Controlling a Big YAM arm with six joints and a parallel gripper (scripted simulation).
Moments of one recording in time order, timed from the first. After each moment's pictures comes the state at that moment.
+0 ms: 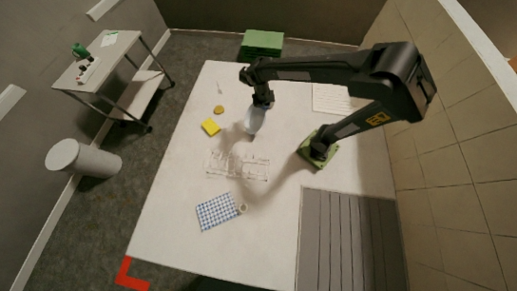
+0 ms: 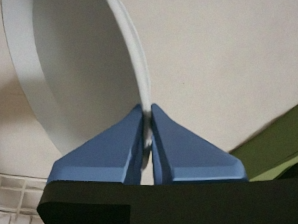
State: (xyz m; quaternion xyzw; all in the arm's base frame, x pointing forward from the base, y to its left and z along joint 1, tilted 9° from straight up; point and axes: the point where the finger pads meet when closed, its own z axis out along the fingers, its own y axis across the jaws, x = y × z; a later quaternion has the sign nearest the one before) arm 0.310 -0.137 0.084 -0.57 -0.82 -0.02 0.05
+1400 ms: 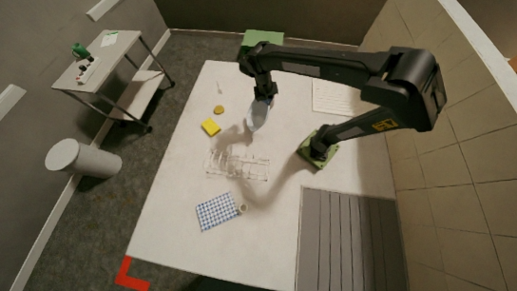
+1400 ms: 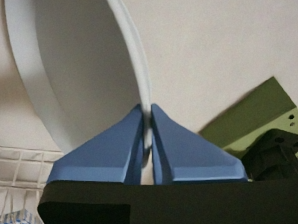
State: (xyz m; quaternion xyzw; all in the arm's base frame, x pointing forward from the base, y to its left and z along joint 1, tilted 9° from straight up) arm 0.293 -0.140 0.137 -0.57 -0.82 -0.01 0.07
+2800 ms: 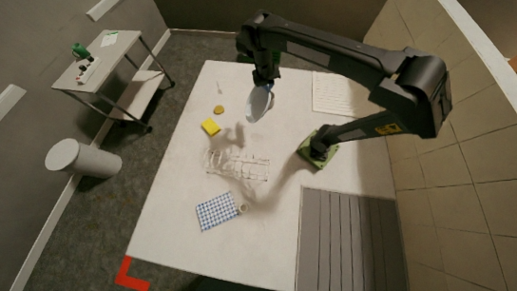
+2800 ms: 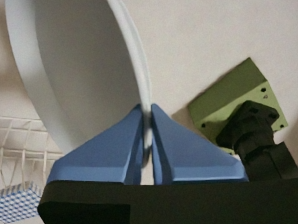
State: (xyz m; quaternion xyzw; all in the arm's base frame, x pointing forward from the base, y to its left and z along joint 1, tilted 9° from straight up) arm 0.288 -0.153 0.217 -0.57 -0.82 -0.01 0.07
